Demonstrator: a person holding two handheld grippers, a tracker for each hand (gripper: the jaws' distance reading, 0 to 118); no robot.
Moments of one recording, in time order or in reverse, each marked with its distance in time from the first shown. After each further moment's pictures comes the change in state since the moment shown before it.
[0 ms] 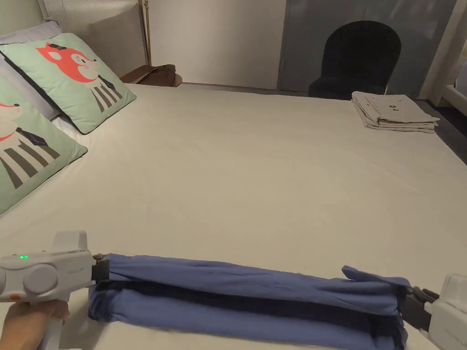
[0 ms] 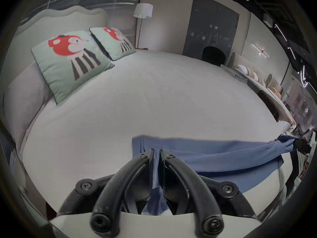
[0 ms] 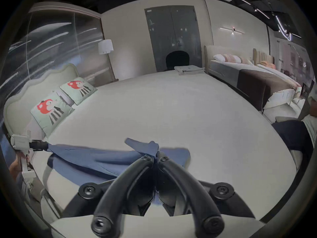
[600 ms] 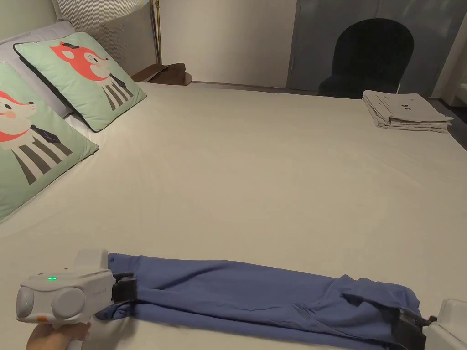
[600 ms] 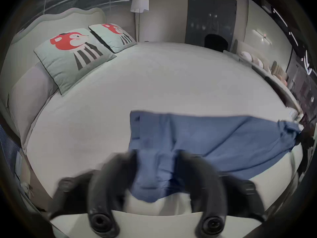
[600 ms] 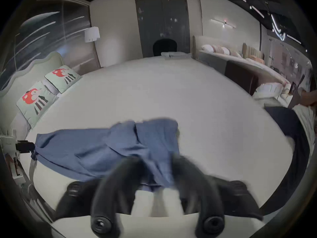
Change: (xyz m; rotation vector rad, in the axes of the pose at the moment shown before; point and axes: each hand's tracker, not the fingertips) left arm 0.018 -0.020 0.007 0.017 0.028 -0.027; right arm -0.015 -0.015 -0.007 -0.006 -0.132 0.031
